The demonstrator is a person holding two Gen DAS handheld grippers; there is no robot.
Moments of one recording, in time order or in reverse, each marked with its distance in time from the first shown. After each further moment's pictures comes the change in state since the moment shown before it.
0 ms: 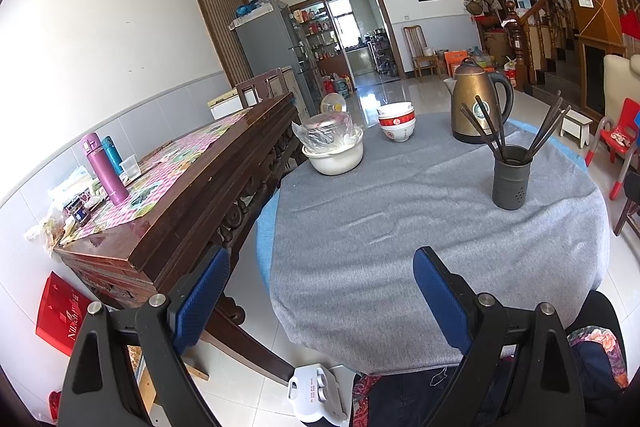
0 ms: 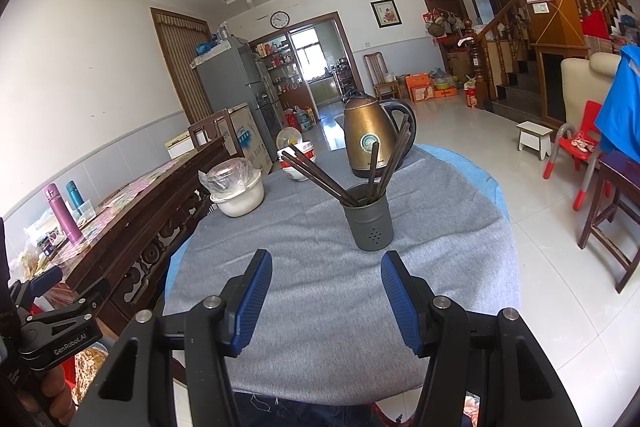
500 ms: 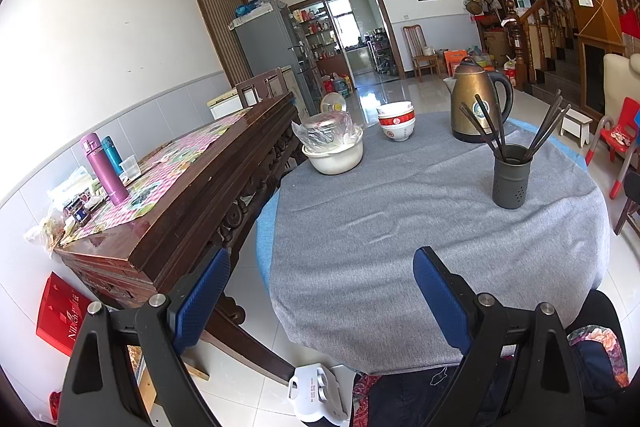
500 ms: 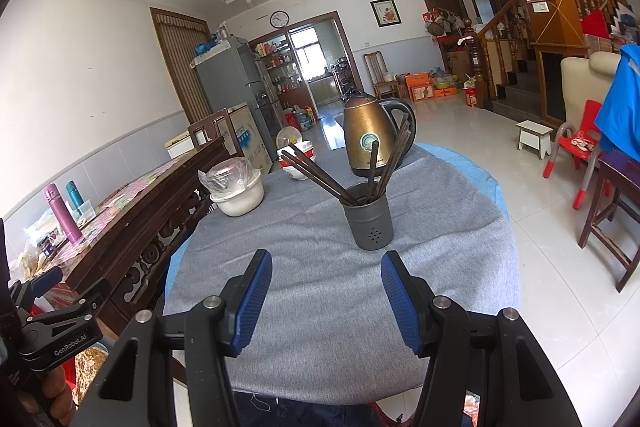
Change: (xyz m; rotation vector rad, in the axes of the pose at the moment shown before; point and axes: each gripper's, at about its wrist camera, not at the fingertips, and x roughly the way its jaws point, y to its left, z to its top) left arm 0.000 0.000 0.000 0.001 0.002 0.000; right arm 0.000 0.000 -0.001 -0.001 0.001 0.000
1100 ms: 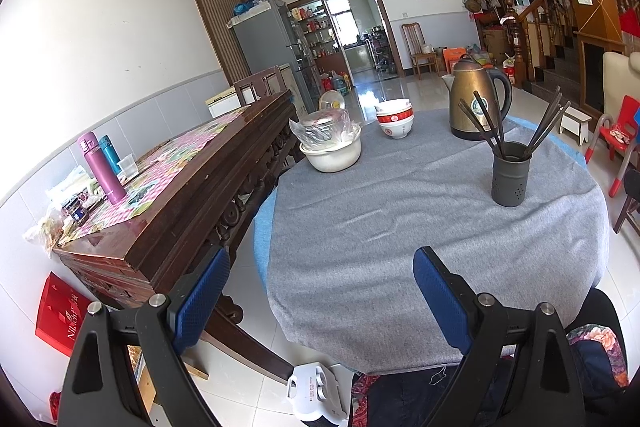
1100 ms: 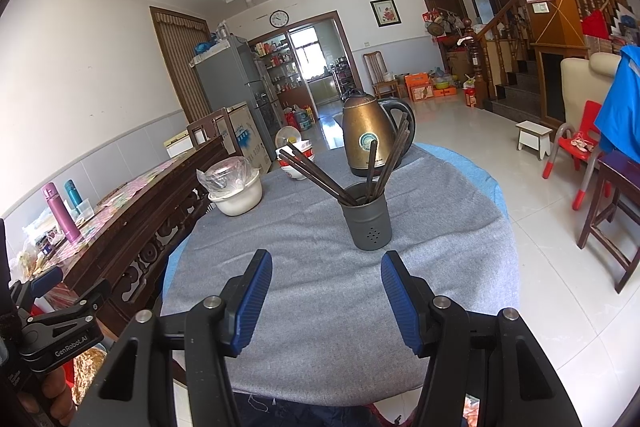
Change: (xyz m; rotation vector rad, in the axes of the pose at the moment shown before) left arm 0.005 -0.003 -0.002 0.003 0.009 -0.005; right arm 0.001 0.000 0.000 -0.004 0.002 -0.002
